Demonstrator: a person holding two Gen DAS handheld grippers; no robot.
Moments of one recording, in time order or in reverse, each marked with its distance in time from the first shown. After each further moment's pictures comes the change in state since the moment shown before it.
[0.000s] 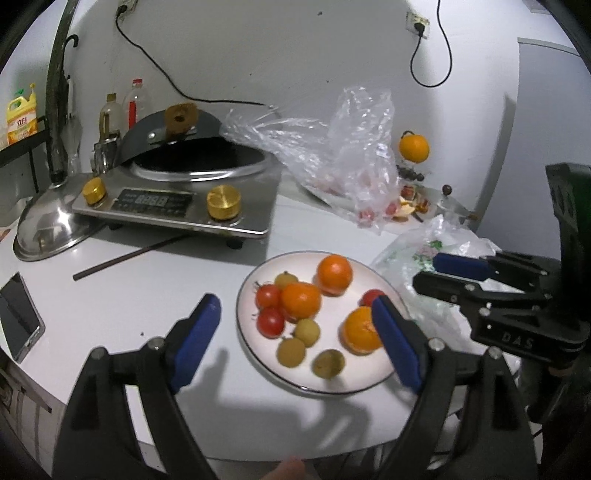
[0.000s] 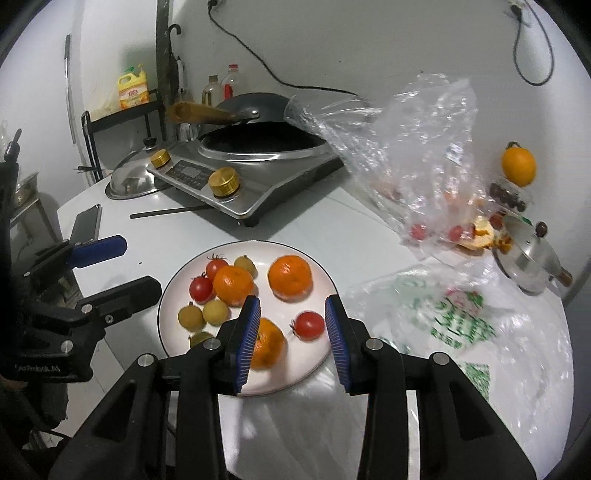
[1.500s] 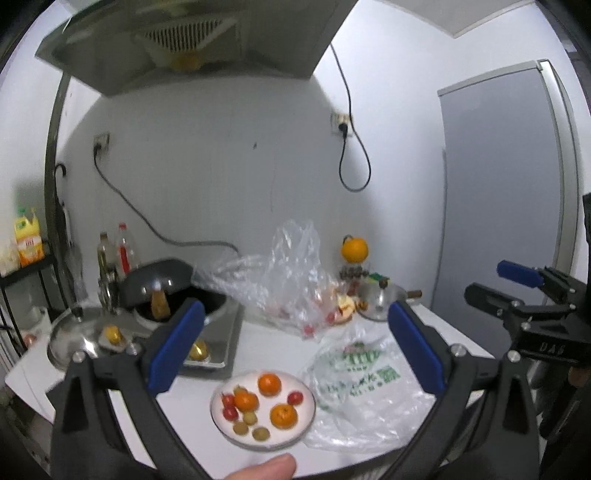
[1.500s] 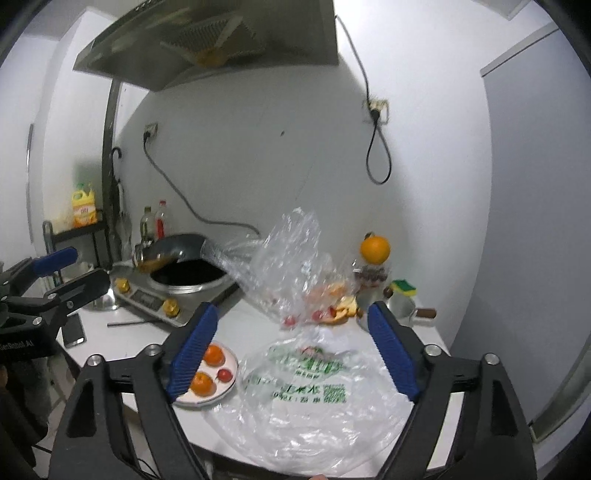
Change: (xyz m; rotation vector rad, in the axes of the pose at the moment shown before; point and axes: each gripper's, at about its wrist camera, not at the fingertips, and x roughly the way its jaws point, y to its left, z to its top) left arm -0.178 -0.118 0.077 0.182 -0.386 -0.022; right arm -0.250 -0.040 -0.014 0.155 -0.425 -0.314
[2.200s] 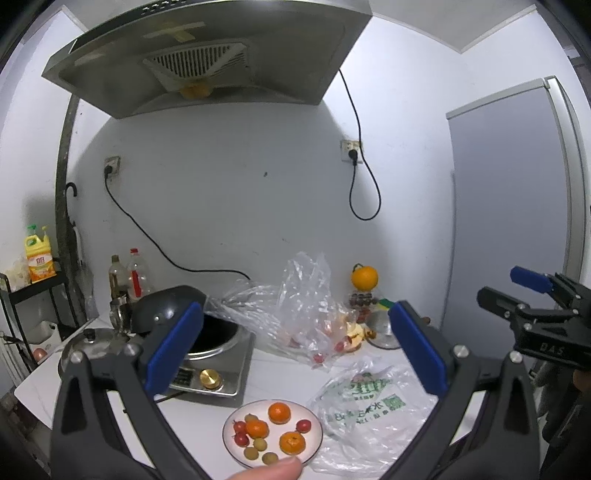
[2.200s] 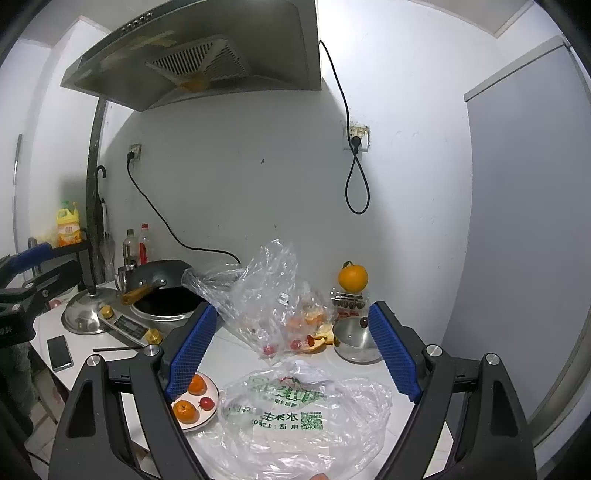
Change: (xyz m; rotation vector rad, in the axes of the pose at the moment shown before) left arm -0.010 0.002 0.034 -0.004 -0.060 0.041; right arm -0.006 -0.011 0.032 -0.003 -0.063 -0.064
